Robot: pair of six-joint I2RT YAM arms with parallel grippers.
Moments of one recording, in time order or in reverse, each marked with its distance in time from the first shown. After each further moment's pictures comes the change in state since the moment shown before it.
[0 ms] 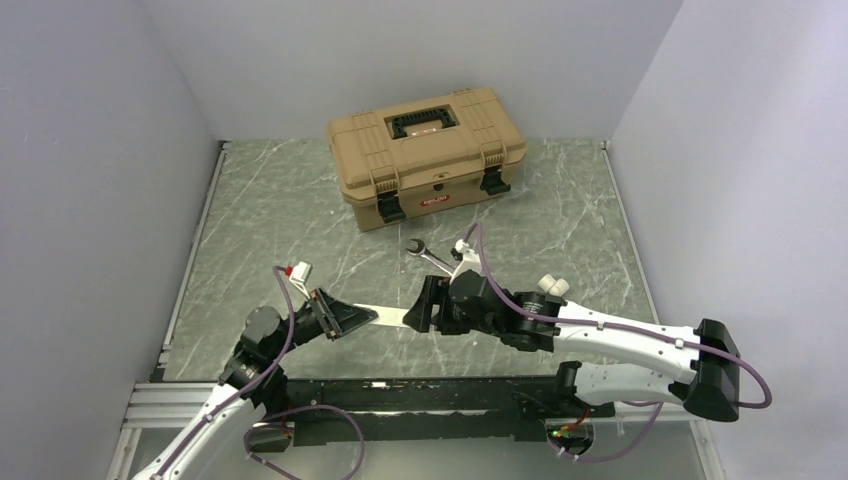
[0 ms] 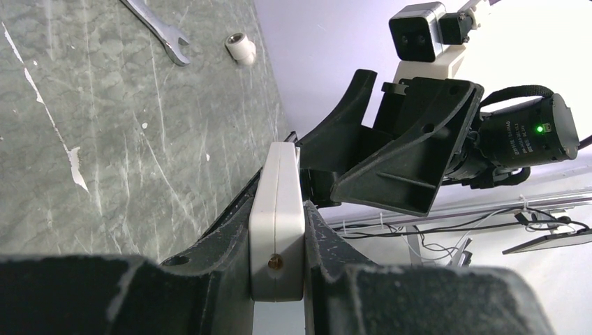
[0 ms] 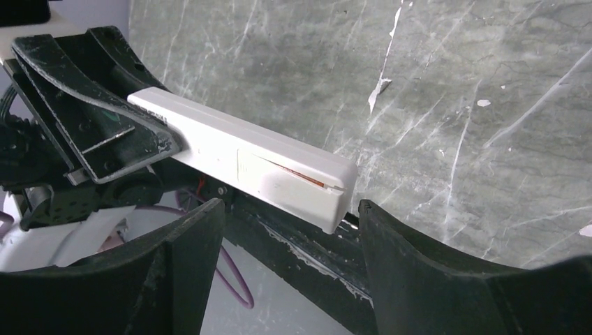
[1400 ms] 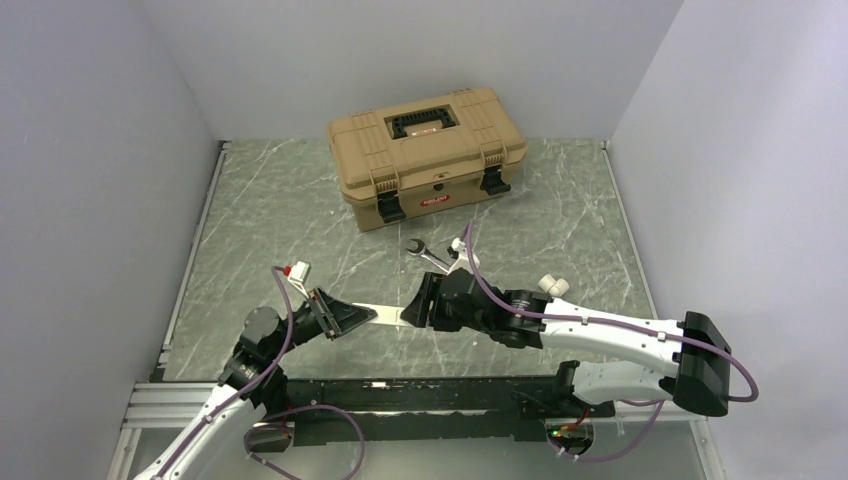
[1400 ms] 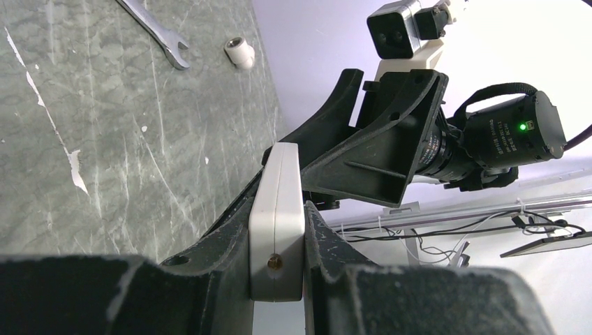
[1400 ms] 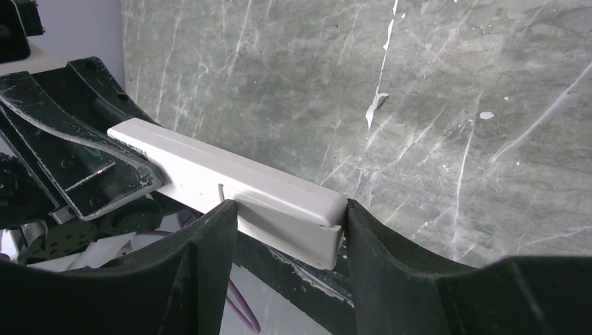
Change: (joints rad) left arm 0.002 -0.014 0.000 -0.003 -0.003 -0.009; right arm -0.014 0.078 -0.005 0.068 0.024 0.047
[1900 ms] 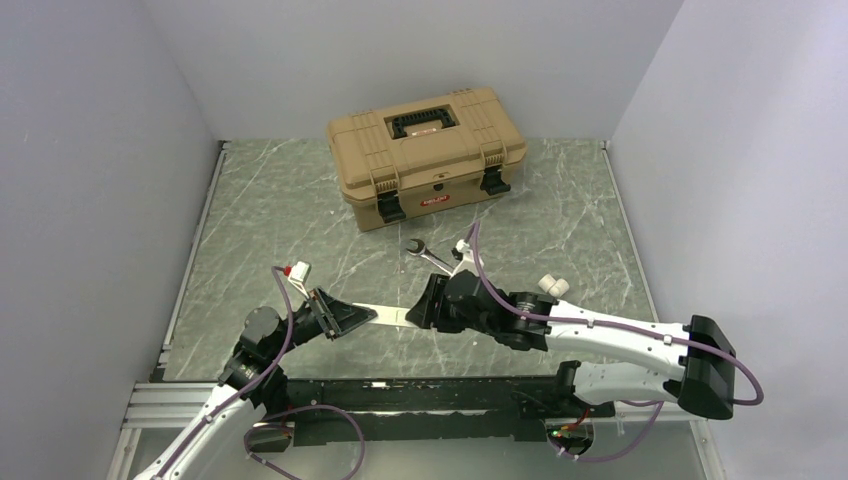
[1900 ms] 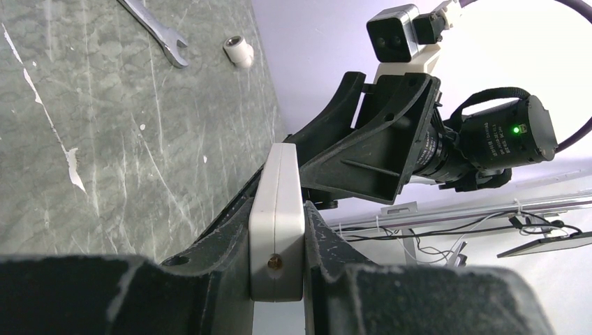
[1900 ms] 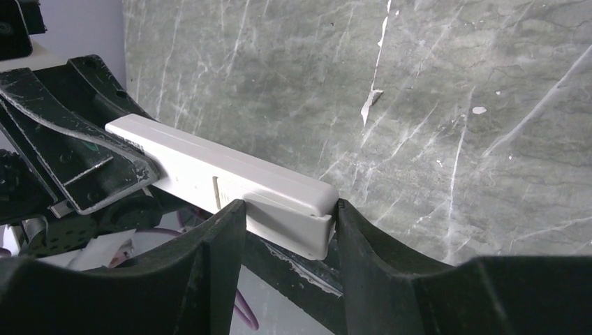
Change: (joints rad) left arm 0.000 0.000 0.000 0.001 0.001 -0.008; right arm 0.000 -0.034 -0.023 -0.006 0.004 0.005
